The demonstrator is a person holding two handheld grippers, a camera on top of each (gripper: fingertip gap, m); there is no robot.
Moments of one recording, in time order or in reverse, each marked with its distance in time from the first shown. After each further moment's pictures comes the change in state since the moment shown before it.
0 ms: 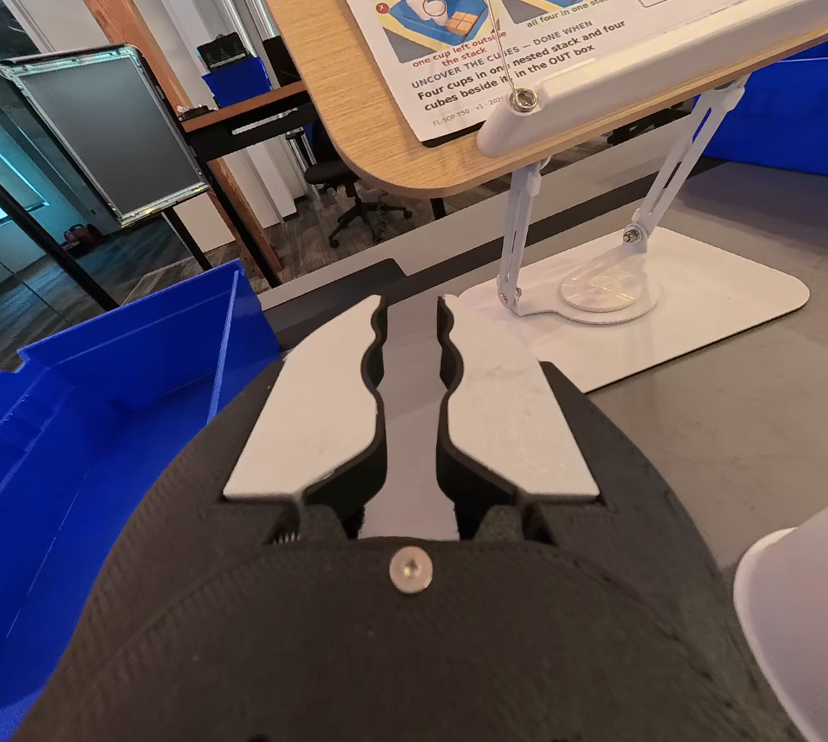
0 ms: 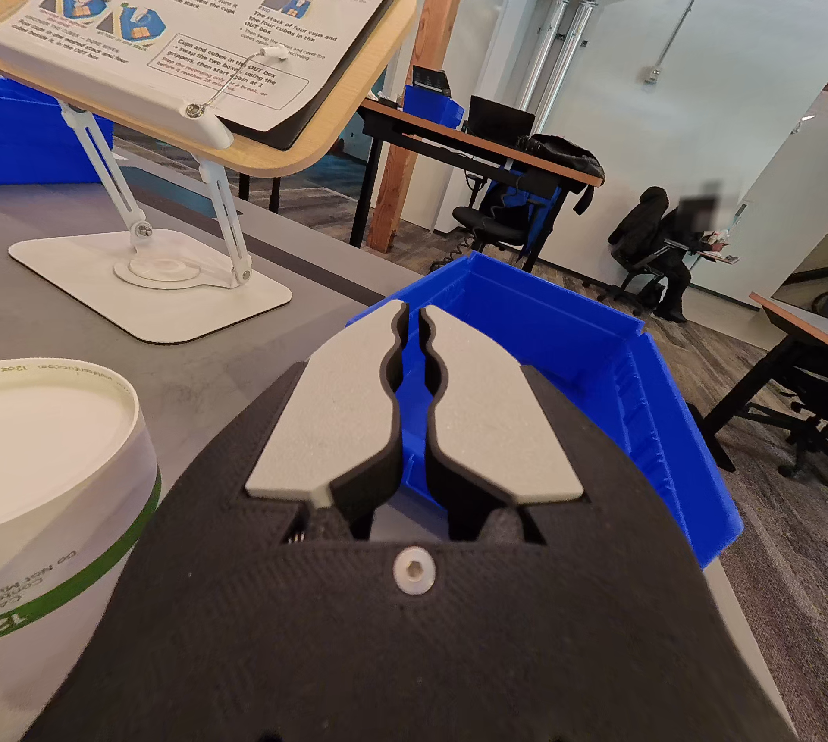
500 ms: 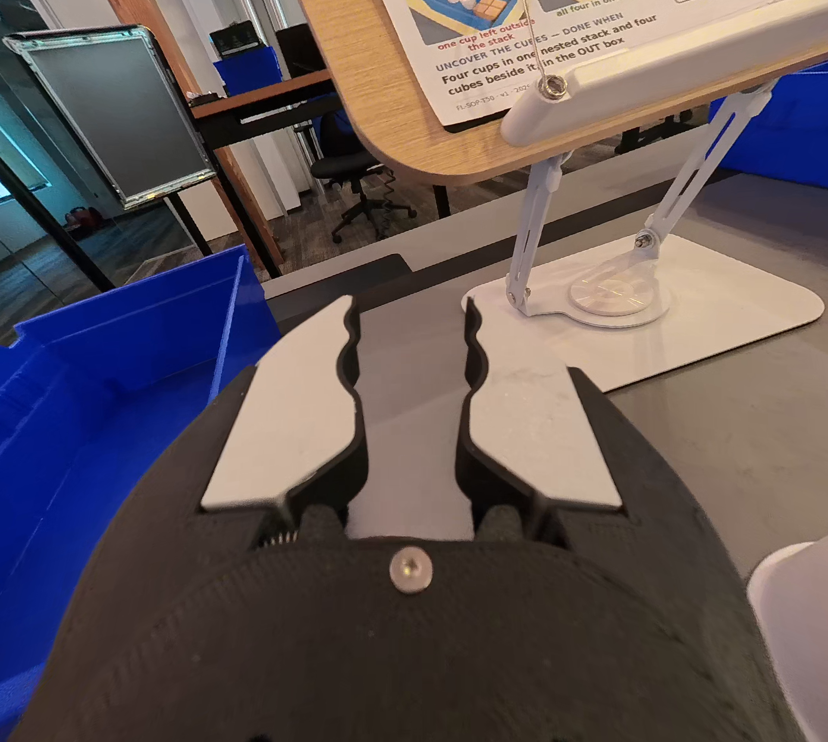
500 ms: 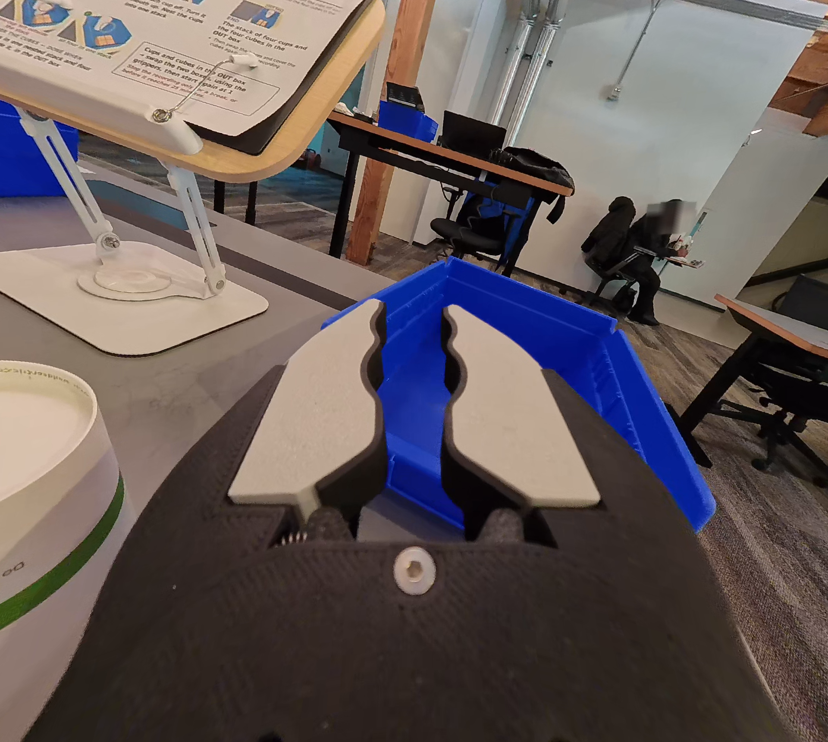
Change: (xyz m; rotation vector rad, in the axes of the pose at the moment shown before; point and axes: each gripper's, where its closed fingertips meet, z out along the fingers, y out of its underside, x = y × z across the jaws) left arm -0.006 0.007 0.002 0.001 -0.023 -0.045; right arm 0.011 0.002 -0.002 0.036 0.061 0.001
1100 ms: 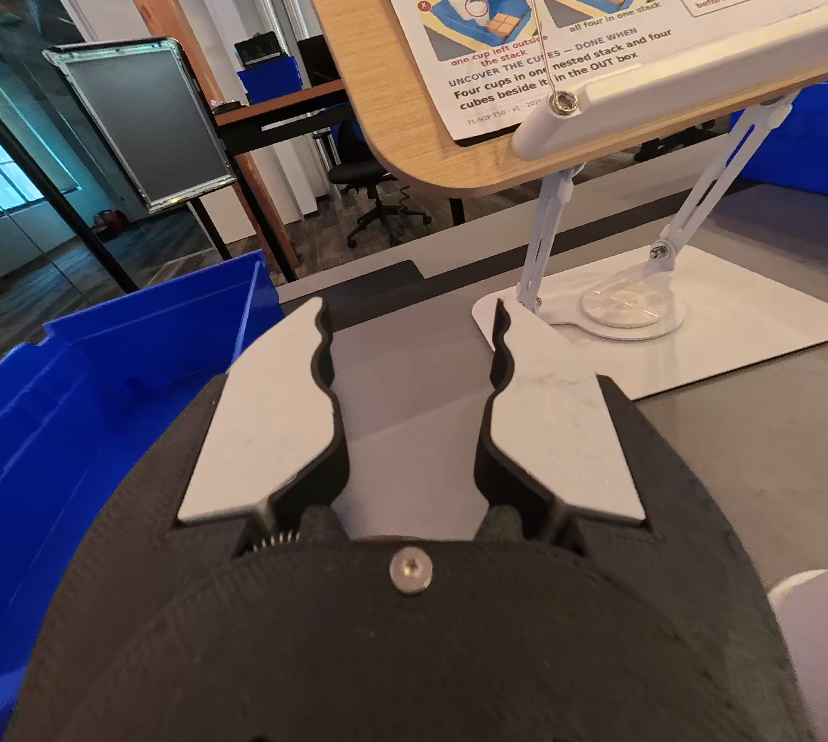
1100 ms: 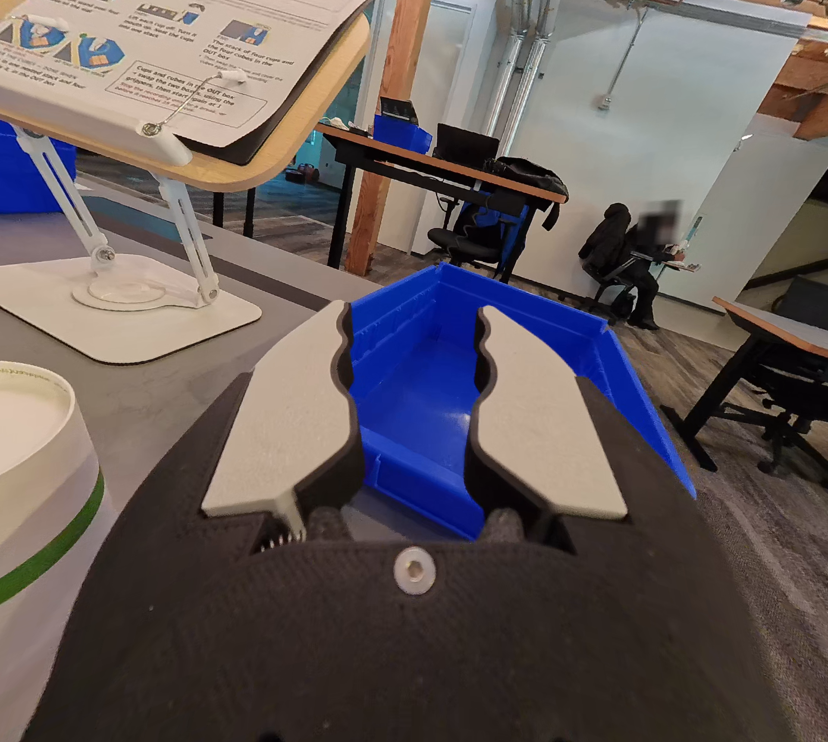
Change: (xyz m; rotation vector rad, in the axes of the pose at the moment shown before) left arm -0.003 -0.005 0.000 0.013 -0.043 0.003; right arm 0.010 0.000 -0.004 0.027 0.009 0.020
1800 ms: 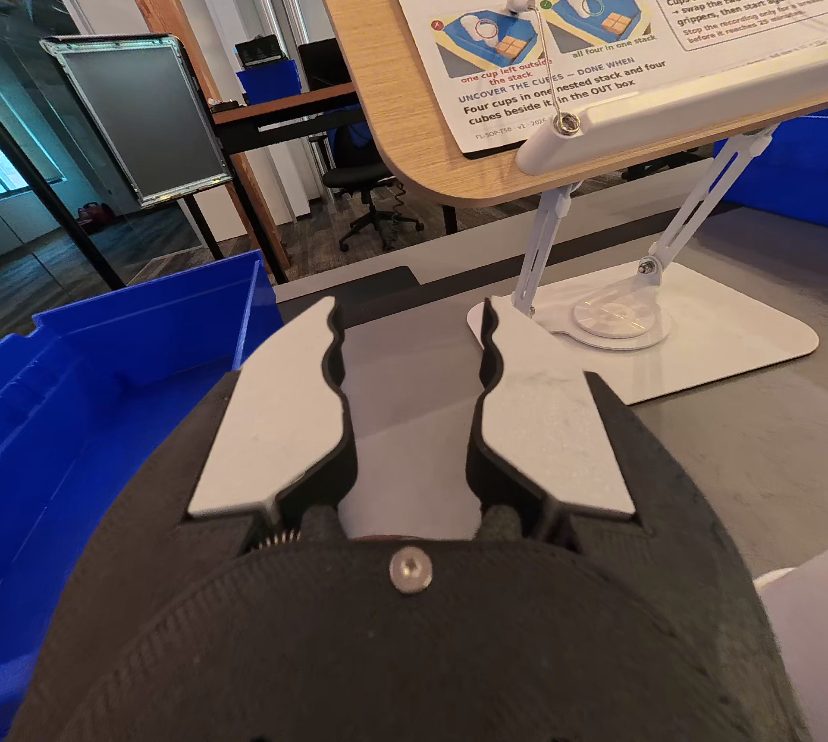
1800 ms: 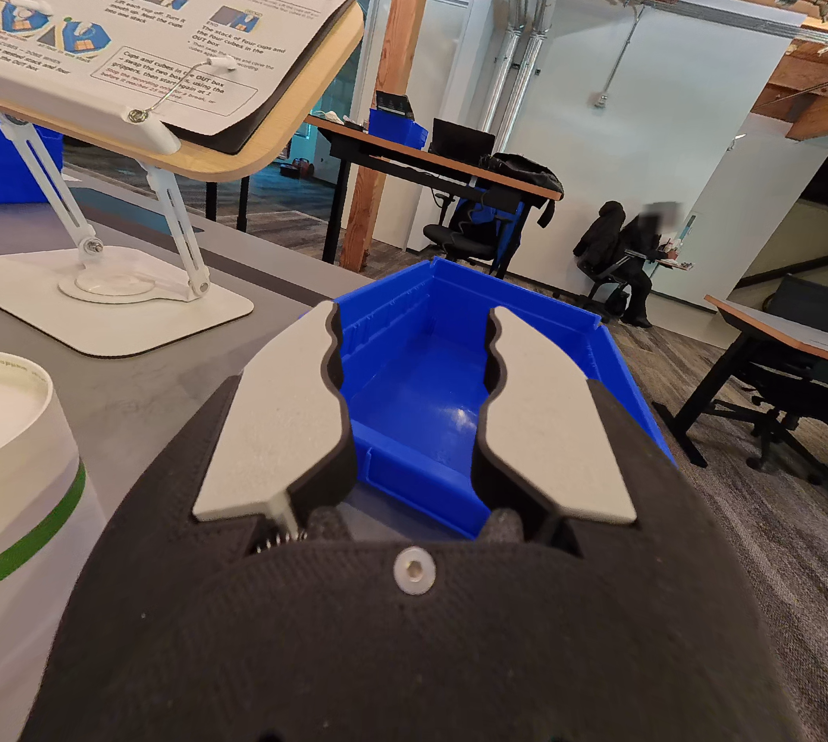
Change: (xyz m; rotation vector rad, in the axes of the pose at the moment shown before) left arm -0.003 -0.004 -0.005 0.018 0.010 -0.047; right arm 0.004 0.004 -0.001 -0.008 0.009 -0.011
